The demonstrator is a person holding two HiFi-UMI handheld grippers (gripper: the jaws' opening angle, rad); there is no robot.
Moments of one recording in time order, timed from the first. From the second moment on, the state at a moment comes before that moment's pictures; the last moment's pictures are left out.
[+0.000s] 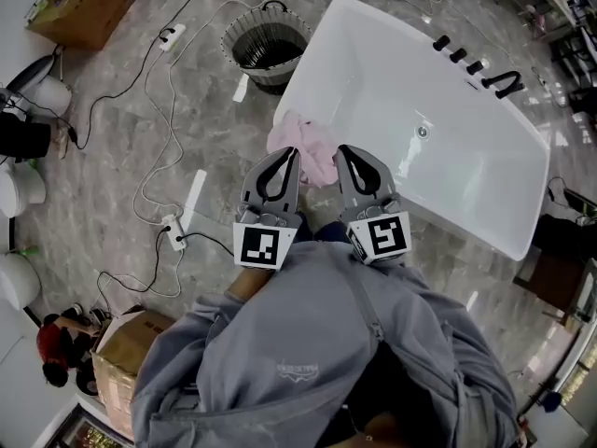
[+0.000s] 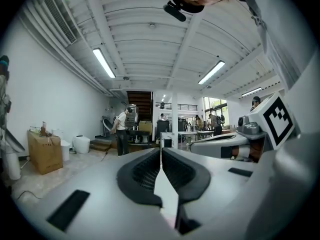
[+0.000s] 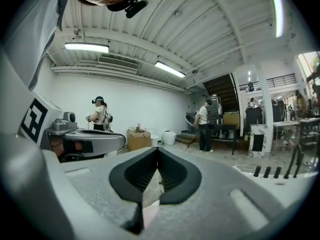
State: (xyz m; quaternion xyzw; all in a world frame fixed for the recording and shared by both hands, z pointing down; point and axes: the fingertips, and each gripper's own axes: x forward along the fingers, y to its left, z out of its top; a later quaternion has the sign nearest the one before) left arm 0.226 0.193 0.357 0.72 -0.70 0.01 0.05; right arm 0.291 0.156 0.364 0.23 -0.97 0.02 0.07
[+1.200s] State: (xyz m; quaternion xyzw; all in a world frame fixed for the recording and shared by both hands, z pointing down) left arm 0.200 0.110 0.466 0.71 -0.69 0.08 0.09; right arm 0.251 0.071 0.486 0.15 -0.98 0.06 0.14
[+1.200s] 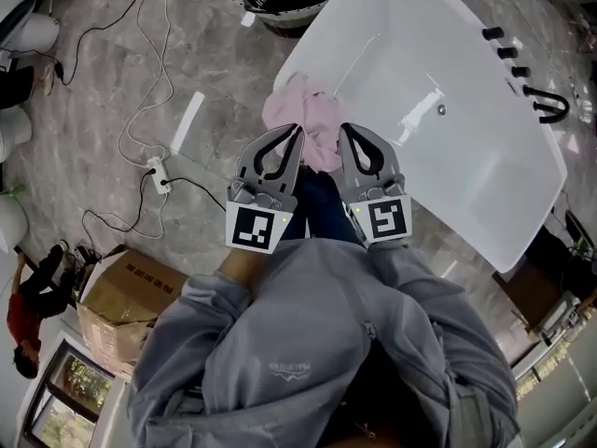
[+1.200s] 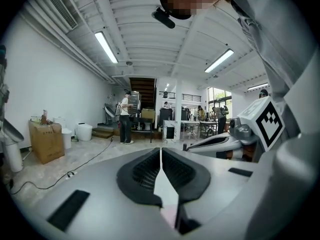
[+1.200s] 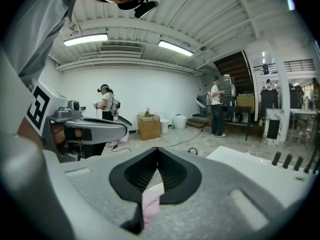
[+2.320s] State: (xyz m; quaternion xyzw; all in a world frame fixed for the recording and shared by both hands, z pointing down) left arm 0.197 0.119 0.667 0.69 -0.69 0.09 0.23; right arm 0.273 0.074 0.679 0.12 -0.95 0.12 0.25
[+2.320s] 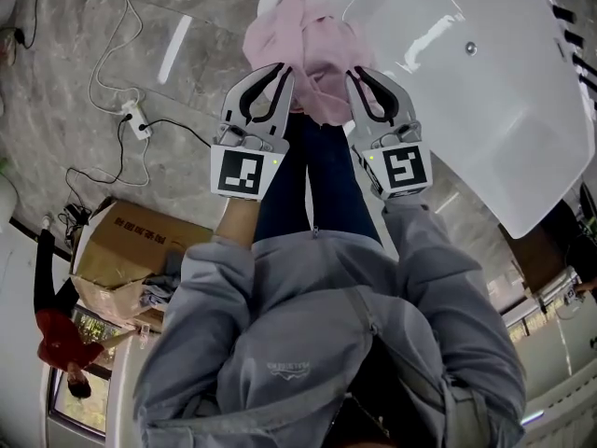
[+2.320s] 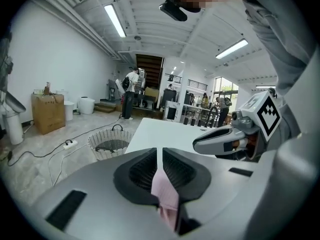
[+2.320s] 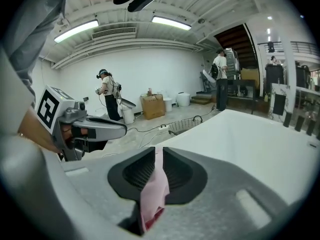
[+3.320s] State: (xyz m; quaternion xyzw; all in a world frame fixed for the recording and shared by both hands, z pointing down) left arm 0.207 0.142 0.792 0.68 -0.61 0.14 0.37; right arm 0.321 0.085 0.826 0.09 -0.85 0.28 0.43
